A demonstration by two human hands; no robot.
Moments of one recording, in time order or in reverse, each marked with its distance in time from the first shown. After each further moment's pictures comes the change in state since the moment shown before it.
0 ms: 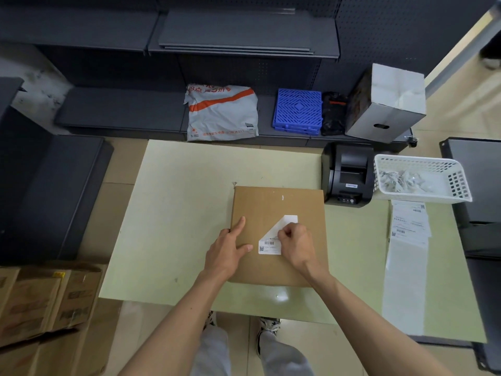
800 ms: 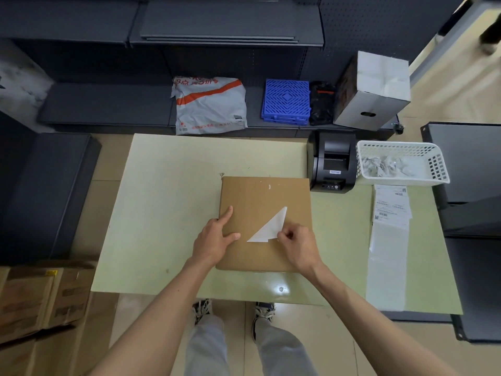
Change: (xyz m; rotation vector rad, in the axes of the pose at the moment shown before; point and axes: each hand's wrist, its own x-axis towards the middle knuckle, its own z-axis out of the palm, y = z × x) left_hand 0.002 0.000 -0.003 0.013 -0.018 -0.002; right_hand -0.035 0.025 -0.029 0.082 -0.012 0.000
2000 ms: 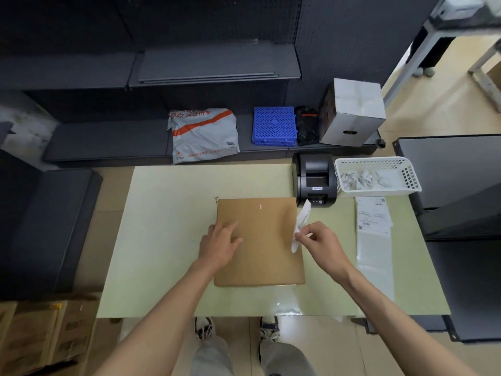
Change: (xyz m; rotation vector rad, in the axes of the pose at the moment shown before) left_hand -0.014 0.060 -0.025 0.309 -0.002 0.157; right_hand -0.028 -0.010 -0.092 0.195 0.028 -0.058
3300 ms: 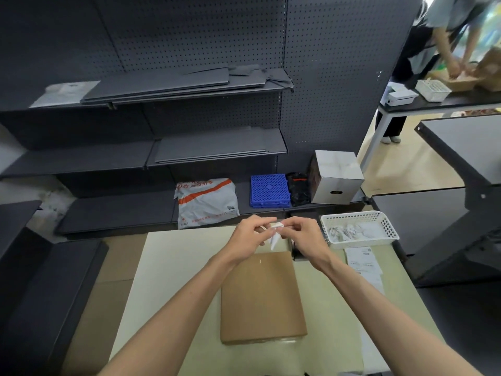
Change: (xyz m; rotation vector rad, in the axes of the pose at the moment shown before) left_hand -0.024 0.121 -0.142 -0.651 0.104 0.473; right_hand 0.021 -0.124 -0.036 0.220 0.075 -0.275
